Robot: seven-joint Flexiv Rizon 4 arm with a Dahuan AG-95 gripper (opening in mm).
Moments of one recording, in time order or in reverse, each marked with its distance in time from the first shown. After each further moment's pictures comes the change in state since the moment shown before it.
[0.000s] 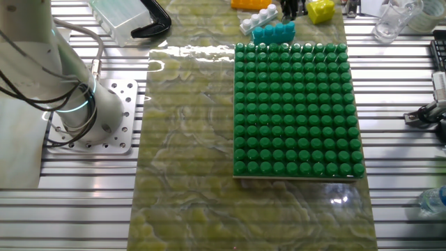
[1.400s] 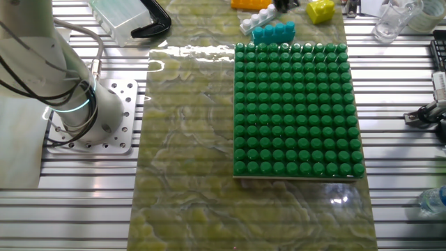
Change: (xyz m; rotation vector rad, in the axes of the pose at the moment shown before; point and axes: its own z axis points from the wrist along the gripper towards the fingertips) arm 0.037 0.029 0.000 0.006 -0.021 0.002
